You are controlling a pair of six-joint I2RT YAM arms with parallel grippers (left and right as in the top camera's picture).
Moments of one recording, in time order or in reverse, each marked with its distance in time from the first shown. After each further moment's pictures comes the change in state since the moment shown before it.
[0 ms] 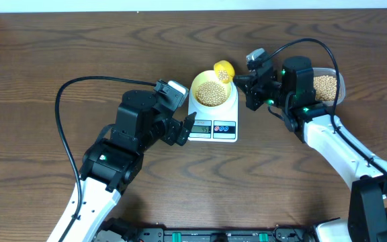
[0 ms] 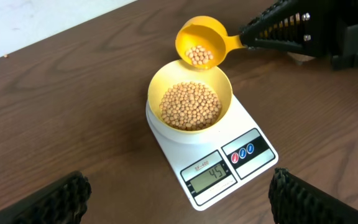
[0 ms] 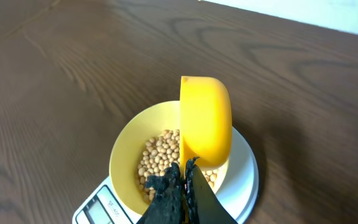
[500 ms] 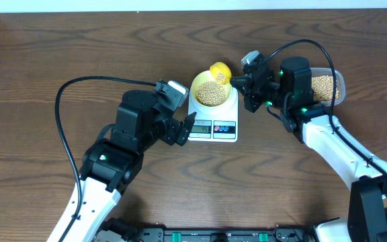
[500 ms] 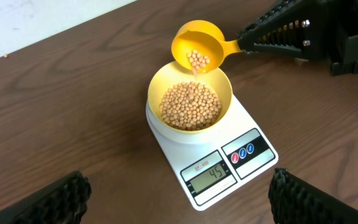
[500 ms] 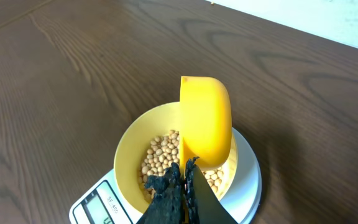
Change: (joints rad) left arm 0.000 0.000 0.000 0.000 0.000 0.000; right arm 0.008 0.000 0.000 0.000 -0.016 -0.062
